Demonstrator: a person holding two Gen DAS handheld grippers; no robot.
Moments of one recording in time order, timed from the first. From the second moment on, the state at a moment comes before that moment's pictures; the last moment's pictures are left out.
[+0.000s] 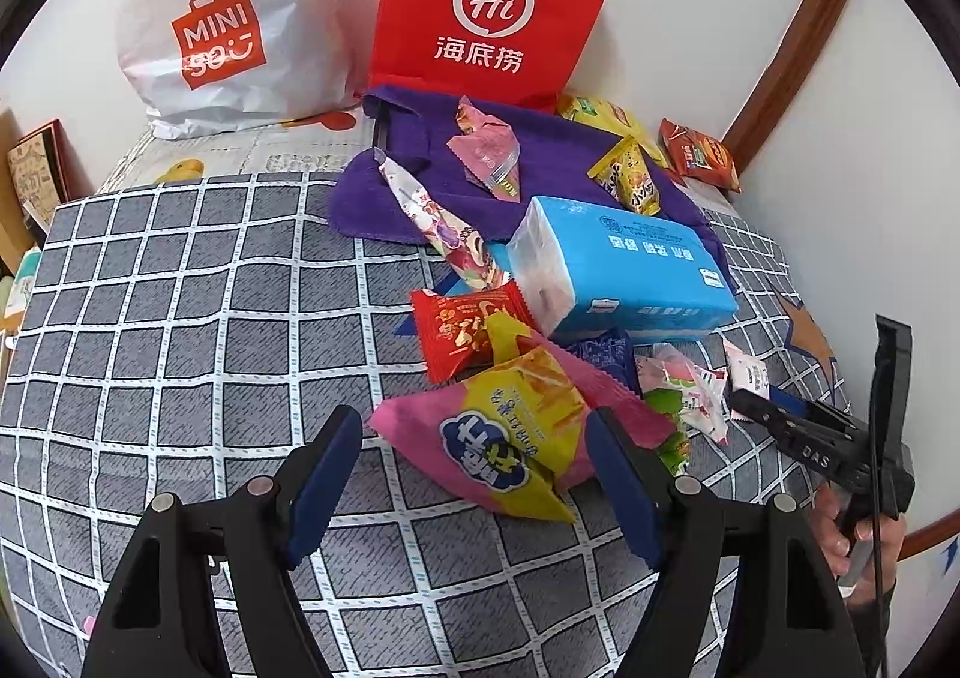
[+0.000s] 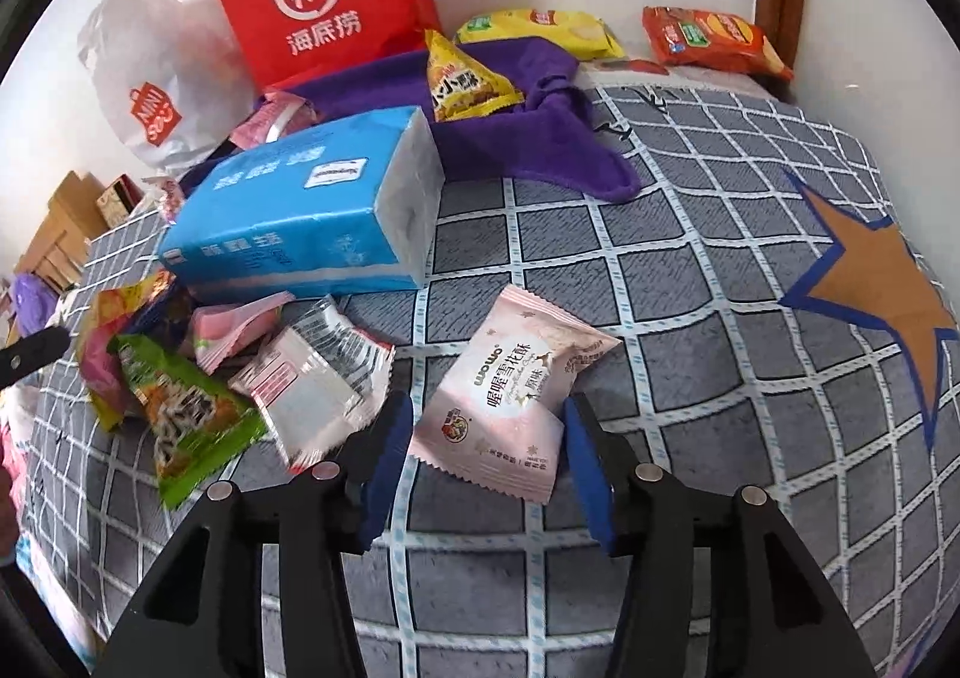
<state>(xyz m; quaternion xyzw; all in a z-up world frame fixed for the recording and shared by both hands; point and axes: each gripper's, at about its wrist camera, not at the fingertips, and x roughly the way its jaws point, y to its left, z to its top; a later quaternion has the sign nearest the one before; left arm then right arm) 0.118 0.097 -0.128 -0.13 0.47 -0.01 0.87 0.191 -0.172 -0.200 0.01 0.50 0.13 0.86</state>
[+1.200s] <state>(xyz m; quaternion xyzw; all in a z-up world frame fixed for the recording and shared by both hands) 0.154 0.076 -0.165 -0.12 0.50 -0.05 0.85 0.204 -0.165 -0.208 -0.04 0.46 0.11 0.88</state>
